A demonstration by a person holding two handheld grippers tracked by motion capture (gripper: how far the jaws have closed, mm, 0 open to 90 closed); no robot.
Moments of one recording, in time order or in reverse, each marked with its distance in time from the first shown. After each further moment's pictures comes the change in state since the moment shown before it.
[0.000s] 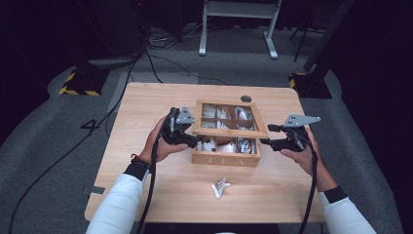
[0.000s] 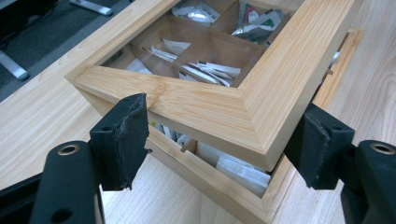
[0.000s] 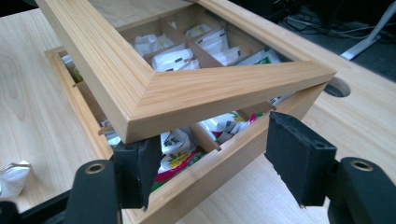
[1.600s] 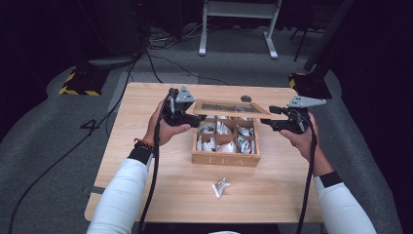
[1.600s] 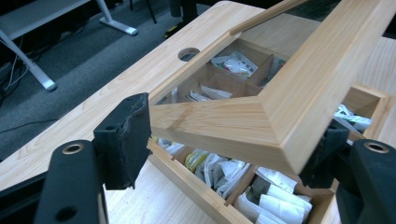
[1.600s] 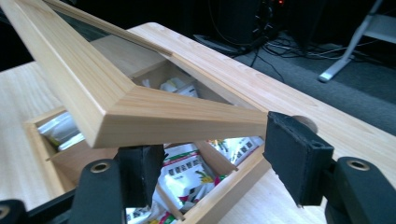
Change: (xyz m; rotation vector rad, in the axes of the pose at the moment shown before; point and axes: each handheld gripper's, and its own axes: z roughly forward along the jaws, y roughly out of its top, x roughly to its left) left arm 0.026 0.039 -0.008 -0.075 0.069 -0.047; right arm -0.026 0.040 -0.001 -0.110 -0.049 0.065
